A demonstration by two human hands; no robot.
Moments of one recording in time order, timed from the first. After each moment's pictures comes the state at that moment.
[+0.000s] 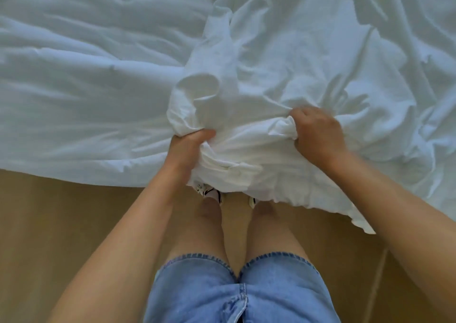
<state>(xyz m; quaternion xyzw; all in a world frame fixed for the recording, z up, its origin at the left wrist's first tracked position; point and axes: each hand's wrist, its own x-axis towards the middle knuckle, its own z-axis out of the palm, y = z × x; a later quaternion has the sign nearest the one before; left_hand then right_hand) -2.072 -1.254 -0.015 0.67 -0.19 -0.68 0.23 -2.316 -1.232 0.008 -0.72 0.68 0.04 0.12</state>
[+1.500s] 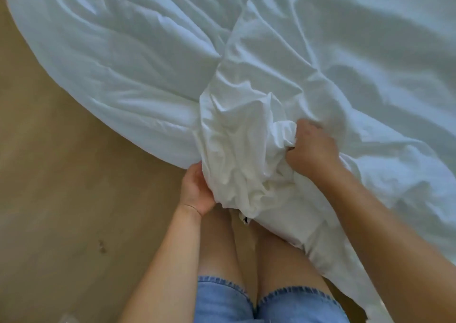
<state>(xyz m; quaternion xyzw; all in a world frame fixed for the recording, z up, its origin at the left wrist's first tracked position) -2.018 -1.189 -0.069 0.46 0.19 -0.70 0.51 -2.205 -1.328 -0.022 -0.70 0.63 0.17 0.29</state>
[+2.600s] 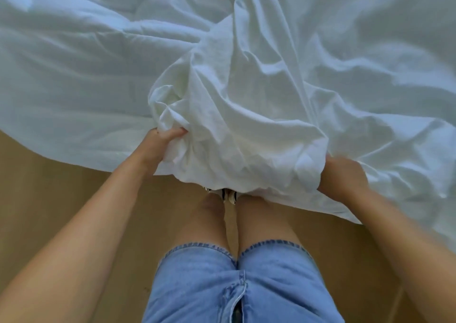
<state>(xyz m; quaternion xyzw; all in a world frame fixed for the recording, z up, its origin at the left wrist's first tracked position) -1.763 -1.347 -0.020 0.63 -0.27 -0.71 0.15 -2.111 -1.269 0.014 -0.61 0.69 0.29 0.24</state>
